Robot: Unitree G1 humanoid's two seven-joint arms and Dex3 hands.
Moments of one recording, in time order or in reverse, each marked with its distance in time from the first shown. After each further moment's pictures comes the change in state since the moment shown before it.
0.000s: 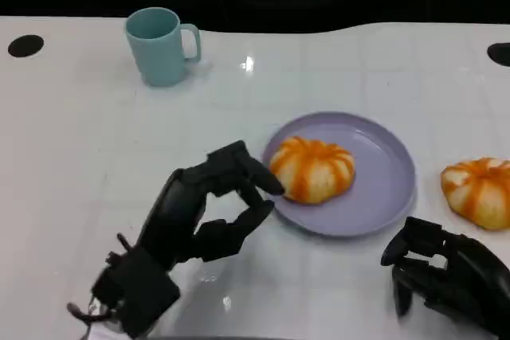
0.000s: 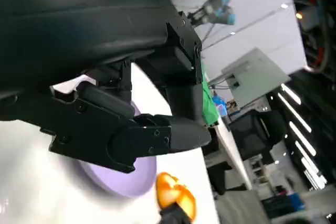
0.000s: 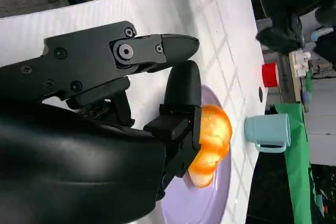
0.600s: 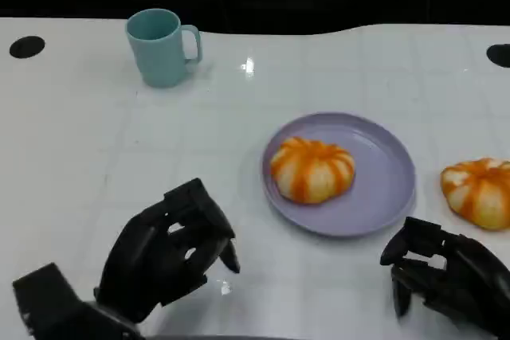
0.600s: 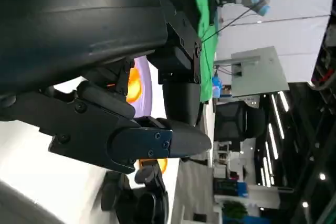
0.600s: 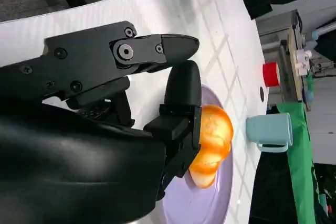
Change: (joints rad) left arm 0.199 -0.012 0.121 -0.162 -0.343 0.240 -0.370; right arm 0.005 0.000 0.002 -0.017 -0.003 0.028 -0.010
